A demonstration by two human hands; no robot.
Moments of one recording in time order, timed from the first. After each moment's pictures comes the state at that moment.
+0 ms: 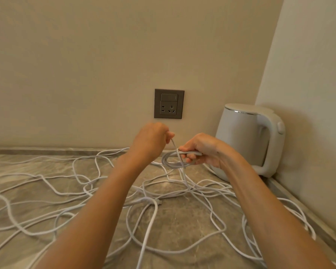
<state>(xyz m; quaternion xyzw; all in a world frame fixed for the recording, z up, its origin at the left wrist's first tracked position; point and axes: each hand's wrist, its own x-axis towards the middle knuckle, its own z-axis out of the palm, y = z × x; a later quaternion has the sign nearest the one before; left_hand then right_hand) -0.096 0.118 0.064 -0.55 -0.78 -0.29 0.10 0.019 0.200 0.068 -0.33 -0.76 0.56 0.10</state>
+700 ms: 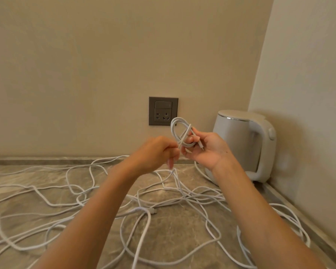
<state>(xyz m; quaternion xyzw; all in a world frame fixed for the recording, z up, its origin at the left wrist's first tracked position) -0.086 0.112 0.063 -0.64 -0.69 -0.33 -0.05 0.021 0.219 0.066 -0.16 -0.34 0.87 0.30</state>
